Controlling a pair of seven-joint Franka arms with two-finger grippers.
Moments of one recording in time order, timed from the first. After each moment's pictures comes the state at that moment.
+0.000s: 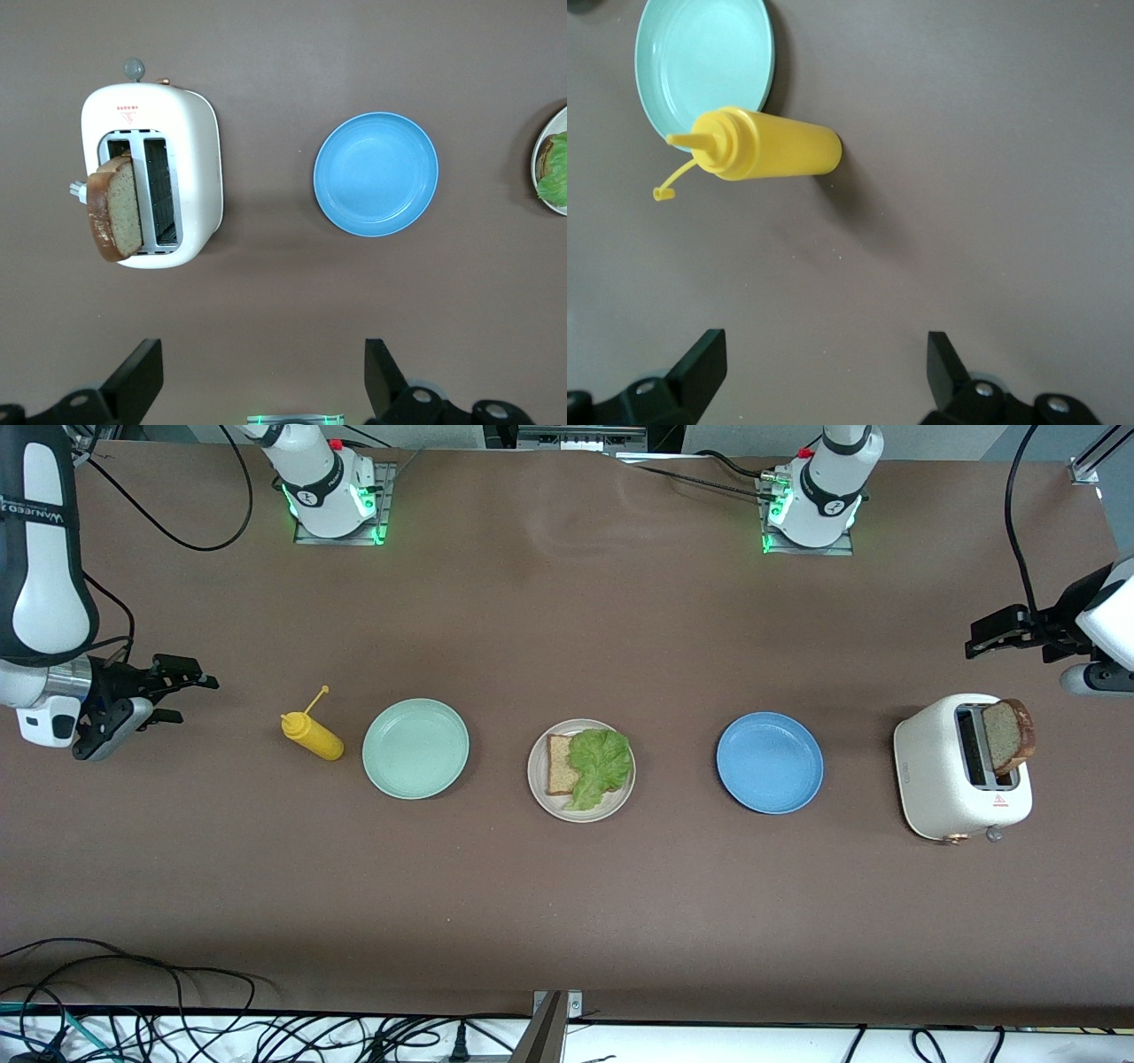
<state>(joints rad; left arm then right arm) -0.05 0.12 0.08 -1.47 -0.02 1.43 0.05 0.14 0.29 -0.43 -1.91 0.39 1.84 -1.08</state>
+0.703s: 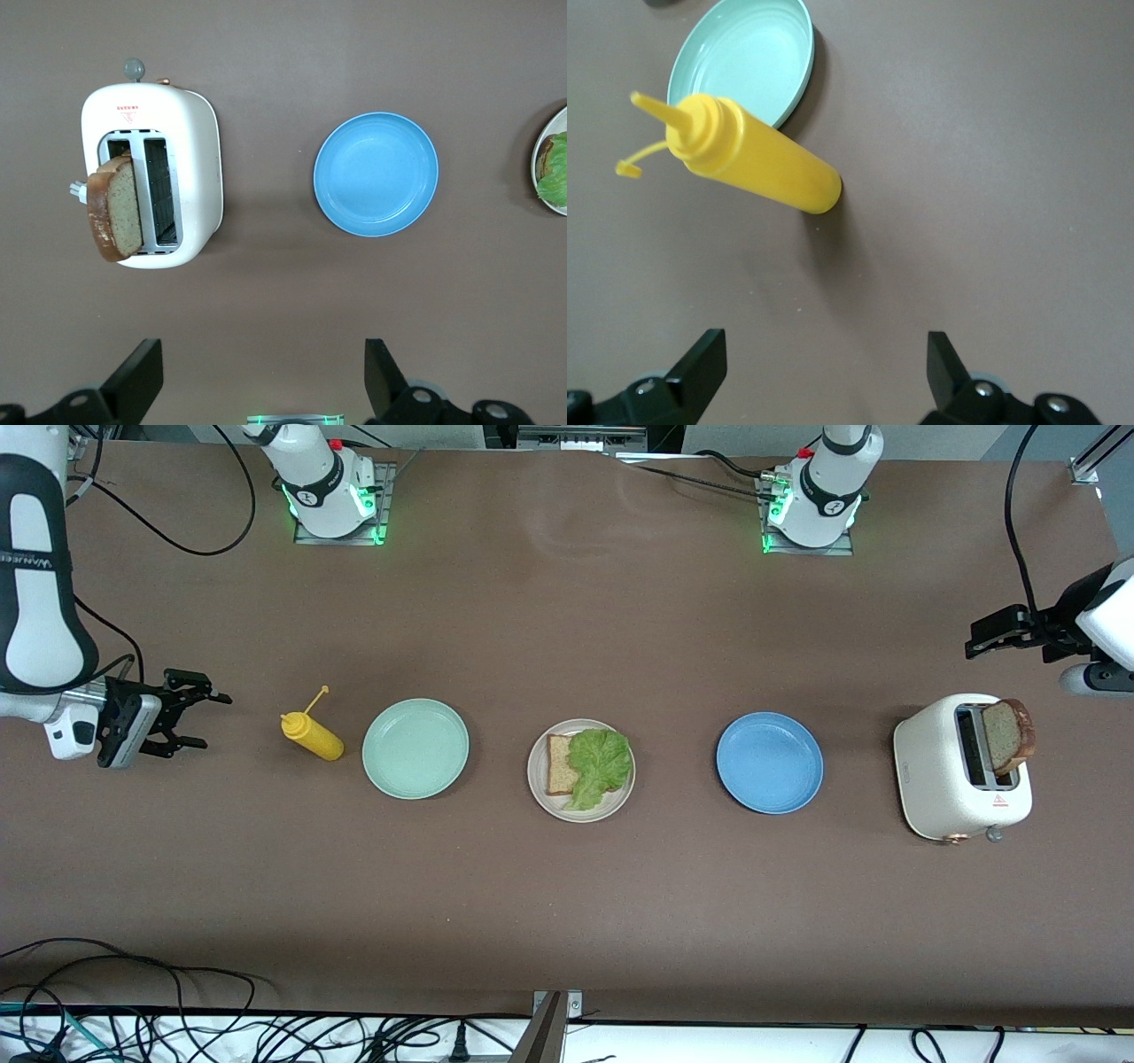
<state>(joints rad) -0.05 0.12 0.08 -1.47 -0.02 1.43 0.05 0.02 0.43 -0.38 -1.93 0.67 1.92 -1.63</state>
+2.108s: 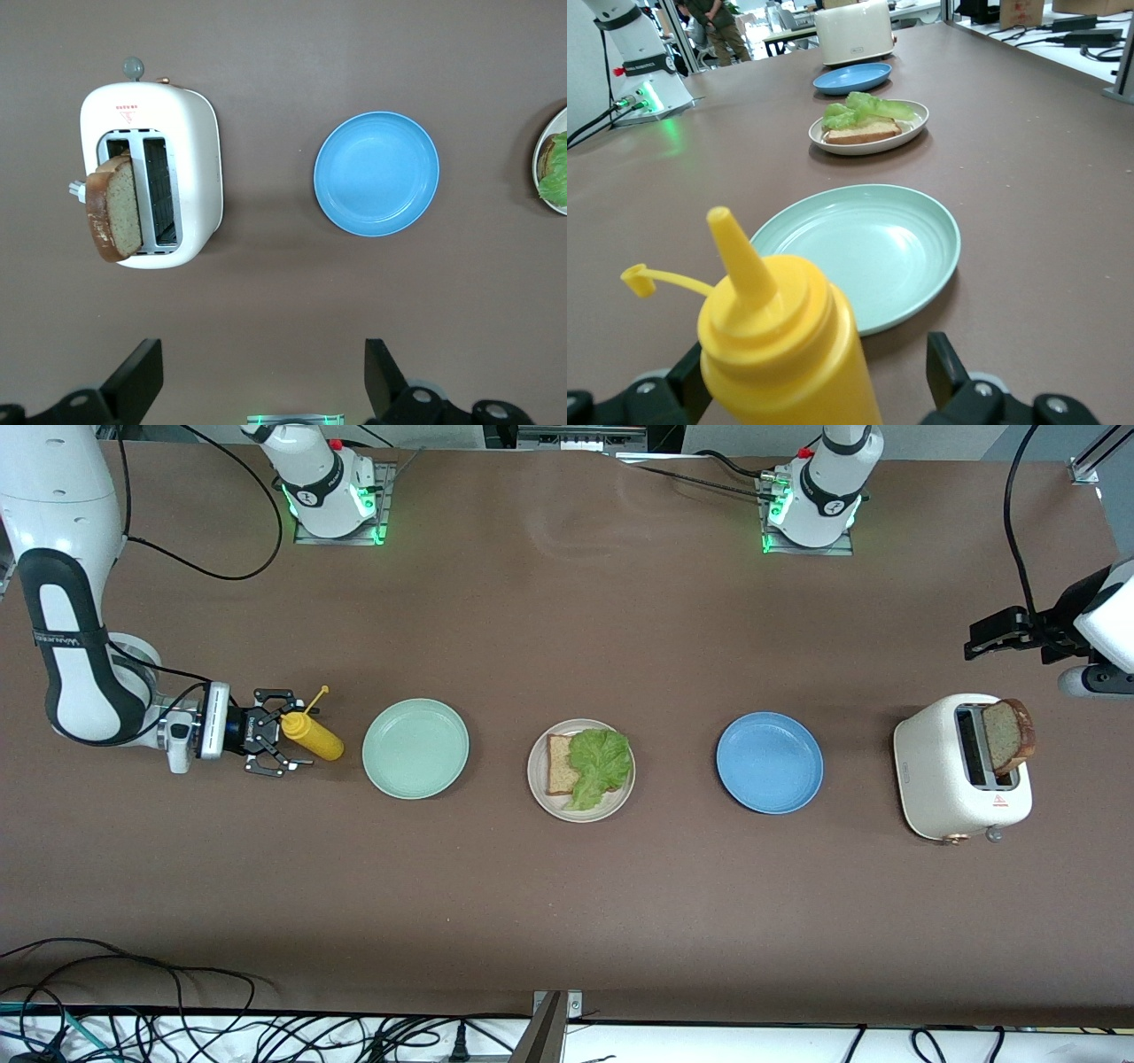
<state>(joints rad) -0.05 0.12 0.08 -1.47 -0.02 1.43 0.05 -0.08 0.62 -0.18 -1.93 1.13 1.73 -2.40</state>
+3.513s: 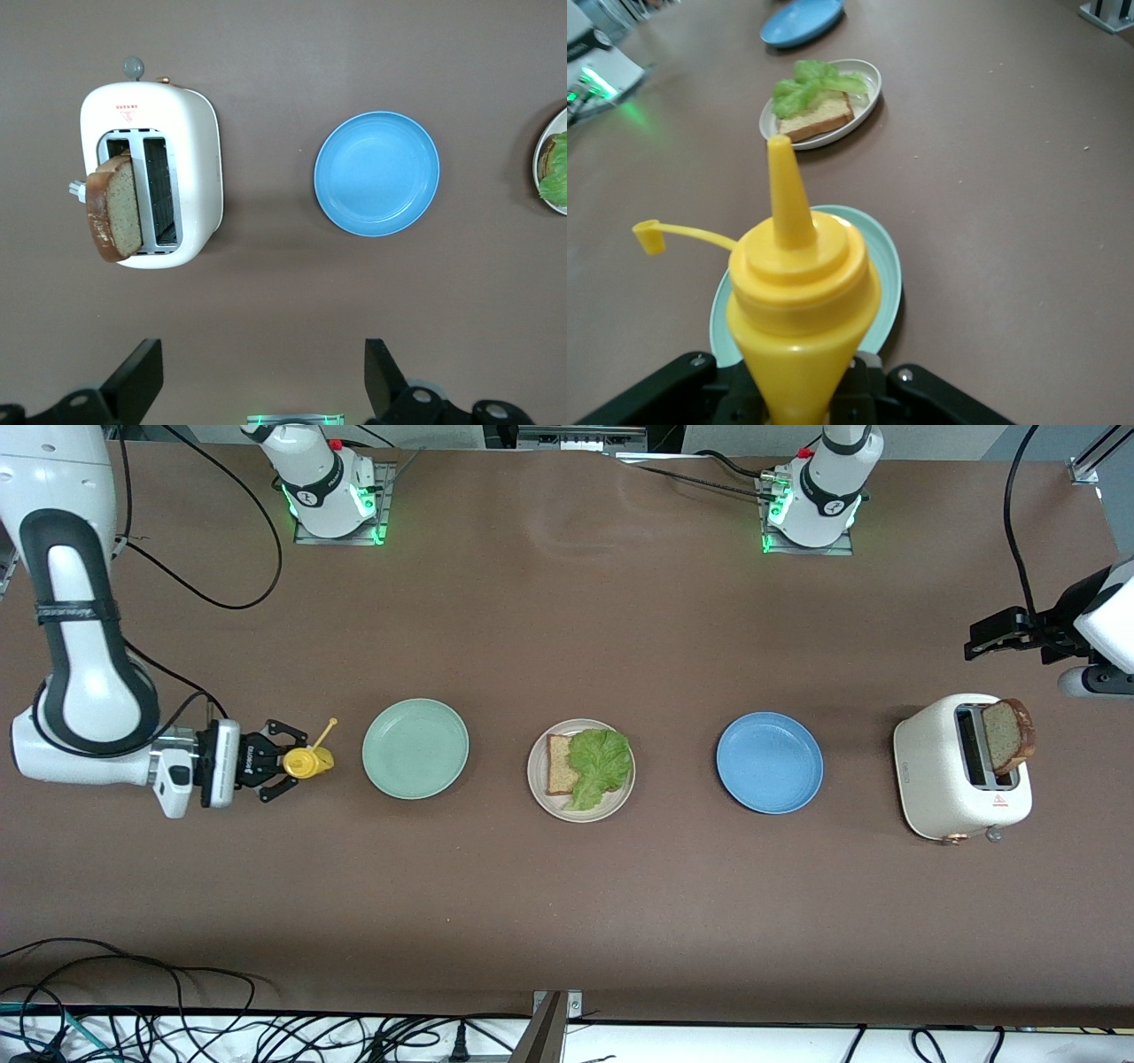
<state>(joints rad) -0.05 0.12 0.08 -1.47 -0.02 1.43 0.05 -0.10 0.56 0.06 -1.67 0.76 1.89 -1.70</state>
